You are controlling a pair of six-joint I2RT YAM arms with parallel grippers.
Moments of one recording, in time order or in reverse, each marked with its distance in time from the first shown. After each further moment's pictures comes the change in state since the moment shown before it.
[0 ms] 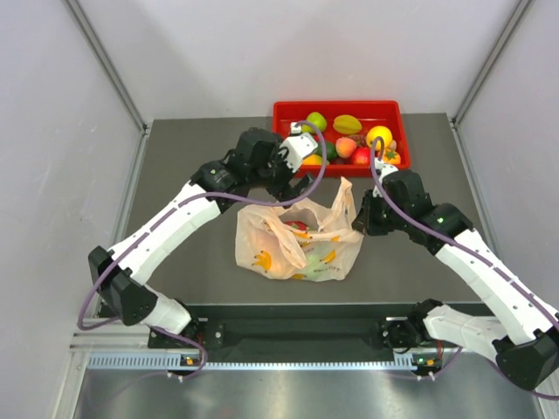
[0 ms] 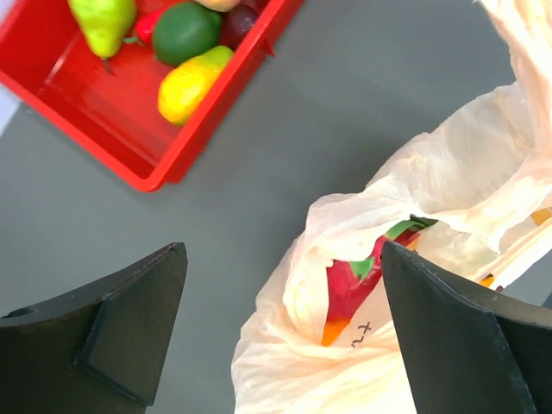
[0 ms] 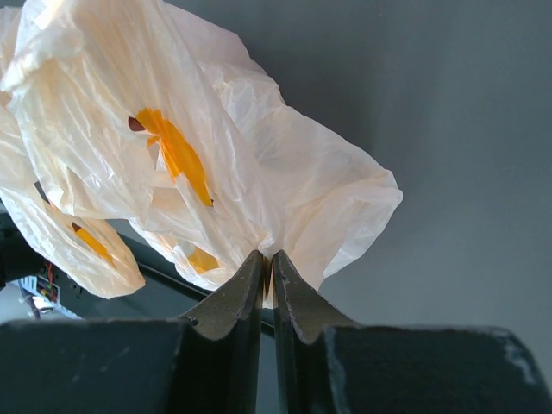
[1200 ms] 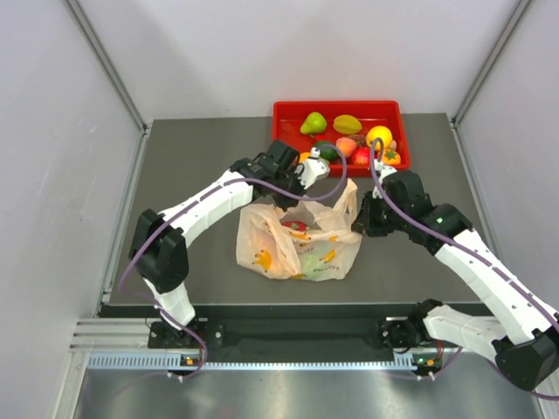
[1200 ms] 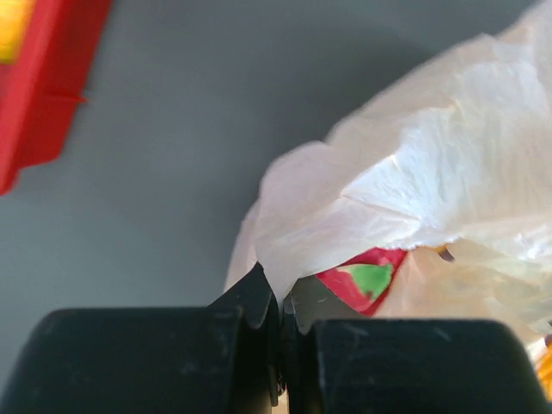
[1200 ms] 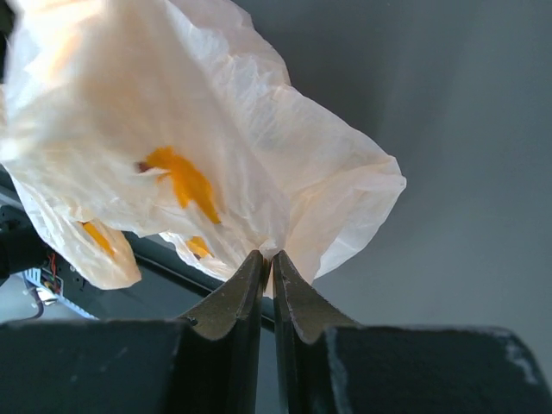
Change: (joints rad) left arm 0.043 0.286 -0.031 -0.045 0.165 0.096; right arm -0.010 0.000 -0.014 0.002 -0.032 -0.003
